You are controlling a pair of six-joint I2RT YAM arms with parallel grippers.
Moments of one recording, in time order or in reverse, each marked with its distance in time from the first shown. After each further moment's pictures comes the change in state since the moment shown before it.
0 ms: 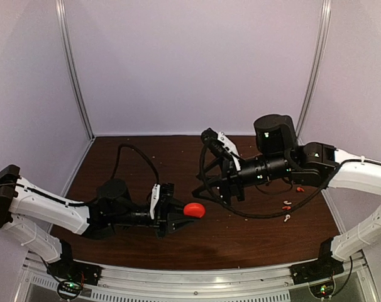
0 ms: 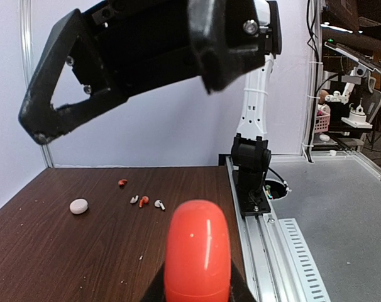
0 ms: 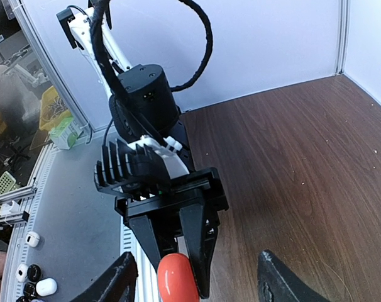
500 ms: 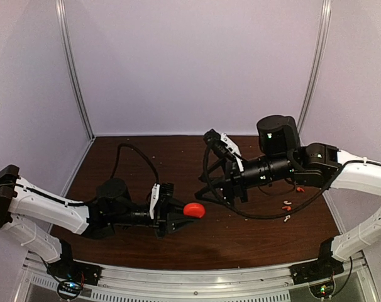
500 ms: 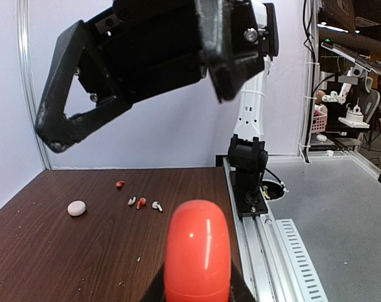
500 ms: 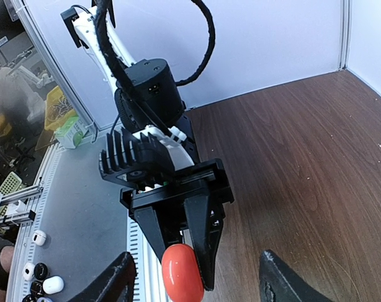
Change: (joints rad) left arm 0.000 -0.006 0.003 -0.006 0.014 0.007; right arm 0.000 -0.021 -0.021 -0.010 -0.018 0.019
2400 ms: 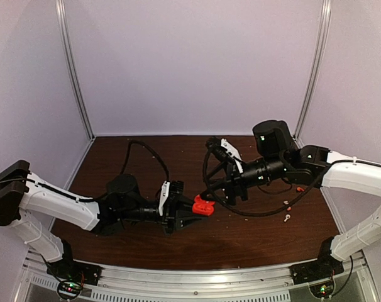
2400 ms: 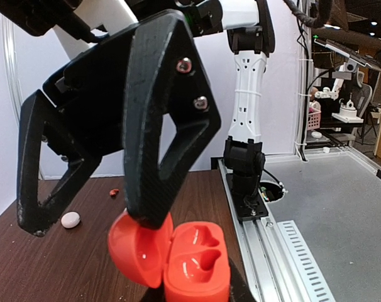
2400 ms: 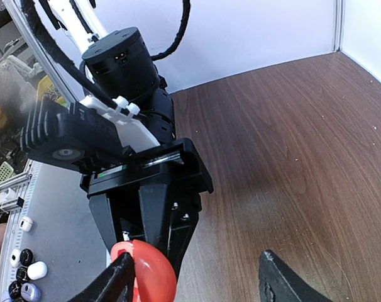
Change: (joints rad) left arm 0.013 0.106 0.082 0.026 0.071 0.027; right arm -0.117 0.030 -0.072 0.025 -0.080 -0.075
